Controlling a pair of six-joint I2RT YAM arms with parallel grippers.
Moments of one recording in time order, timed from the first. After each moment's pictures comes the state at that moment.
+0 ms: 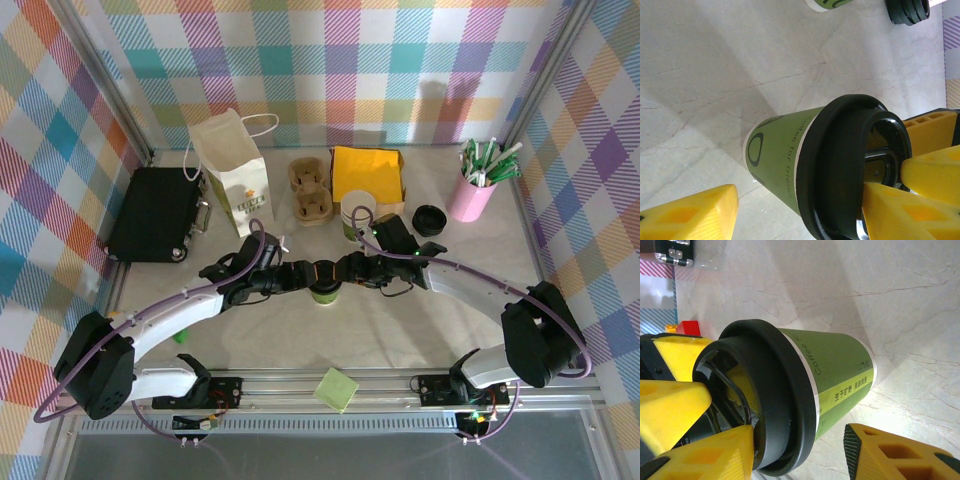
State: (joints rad) left arm -0.65 1.24 0.70 -0.24 0.25 -0.79; right arm 0.62 1.41 0.85 -0.35 -0.50 0.70
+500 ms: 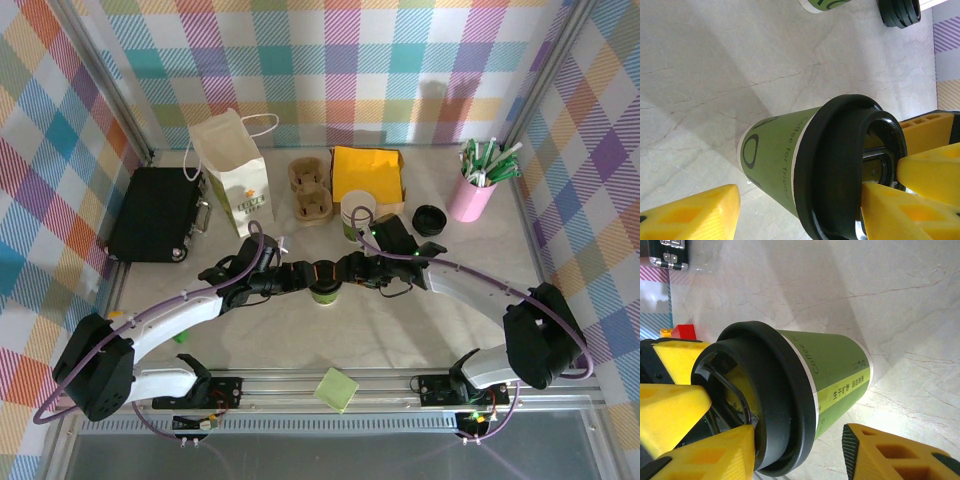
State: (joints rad) left arm -0.65 1.23 0.68 -0.21 0.26 -0.81; right arm 0.64 1.40 0.86 -0.37 -0.46 0.72
